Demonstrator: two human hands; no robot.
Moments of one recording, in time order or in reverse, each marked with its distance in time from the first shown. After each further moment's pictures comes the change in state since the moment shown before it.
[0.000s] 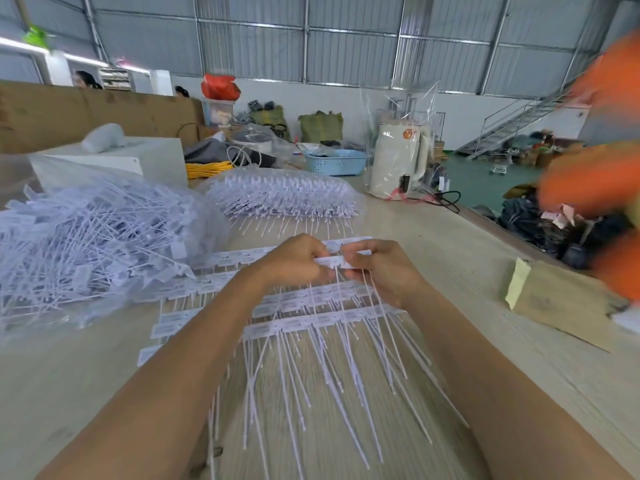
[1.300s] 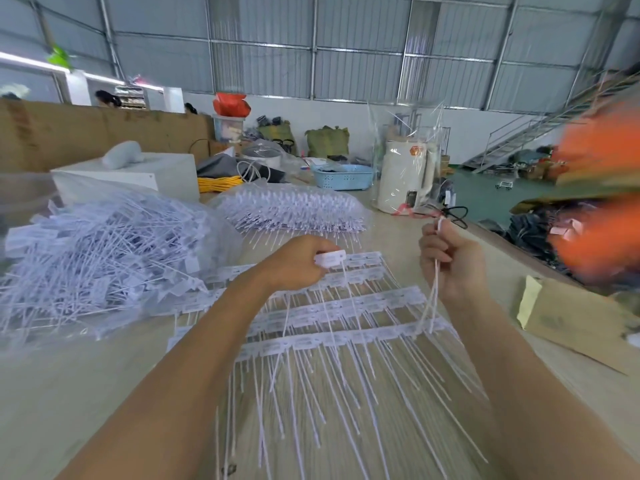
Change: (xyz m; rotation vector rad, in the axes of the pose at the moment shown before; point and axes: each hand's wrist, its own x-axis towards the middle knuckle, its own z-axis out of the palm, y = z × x) left_hand -0.013 0.009 -0.023 0.053 0.074 0.092; right_hand -0.002 -0.034 -0.051 0.998 0.022 -0.048
